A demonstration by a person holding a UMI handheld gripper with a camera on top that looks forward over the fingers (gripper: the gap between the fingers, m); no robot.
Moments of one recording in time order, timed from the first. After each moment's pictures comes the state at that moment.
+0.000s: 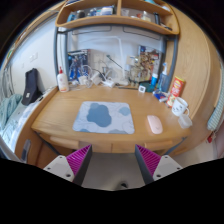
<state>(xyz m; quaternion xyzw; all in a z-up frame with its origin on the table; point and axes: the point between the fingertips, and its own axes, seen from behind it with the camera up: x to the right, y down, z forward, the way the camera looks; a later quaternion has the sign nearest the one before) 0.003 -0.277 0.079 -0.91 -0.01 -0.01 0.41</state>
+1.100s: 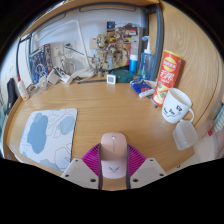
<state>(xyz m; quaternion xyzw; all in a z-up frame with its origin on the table) 0.200 -0.105 -0.021 -0.93 0.04 -0.01 0.37</state>
